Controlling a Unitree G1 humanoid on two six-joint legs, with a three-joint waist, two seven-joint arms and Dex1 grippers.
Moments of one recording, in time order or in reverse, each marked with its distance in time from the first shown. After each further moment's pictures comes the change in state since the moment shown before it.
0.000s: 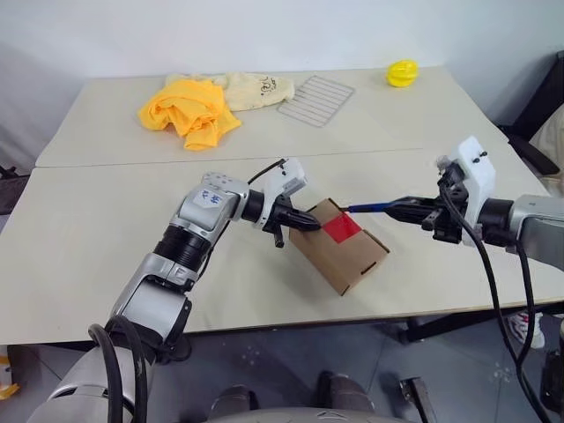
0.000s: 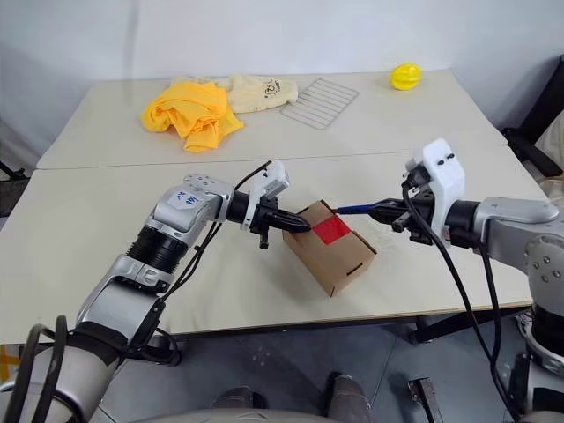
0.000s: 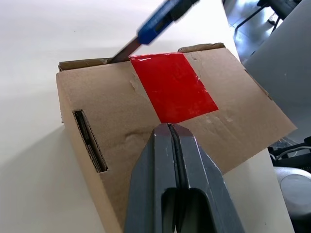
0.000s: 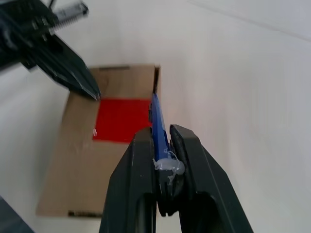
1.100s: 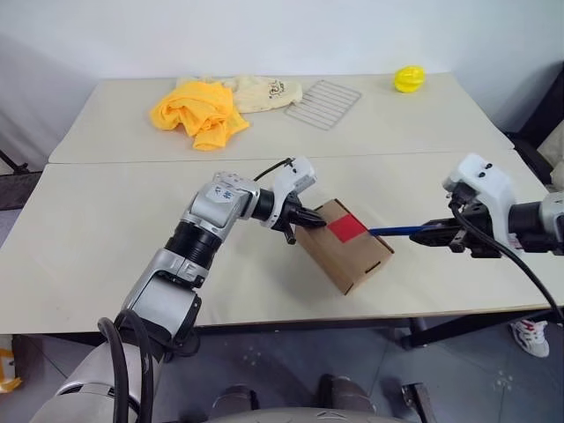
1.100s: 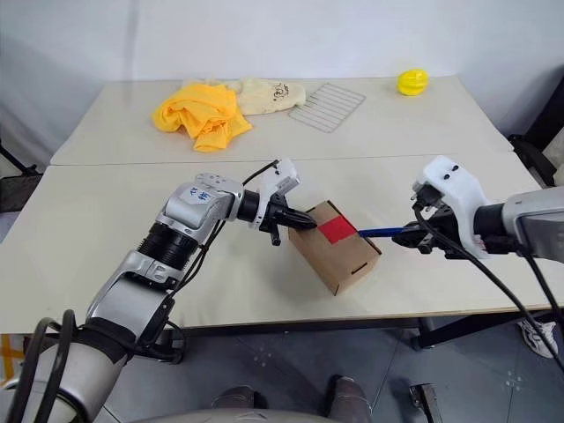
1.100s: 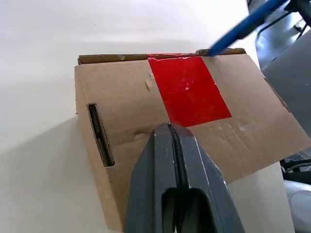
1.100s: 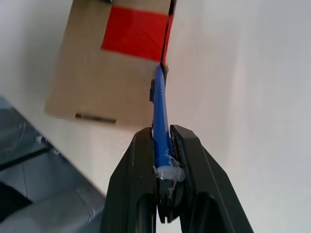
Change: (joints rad) left arm -0.030 -0.047 -0.001 0.021 0.011 0.086 0.109; right arm -0.022 -0.358 0.174 0.020 0.009 0.033 0.239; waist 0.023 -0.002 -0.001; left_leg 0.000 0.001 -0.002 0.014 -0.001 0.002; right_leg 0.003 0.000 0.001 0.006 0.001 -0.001
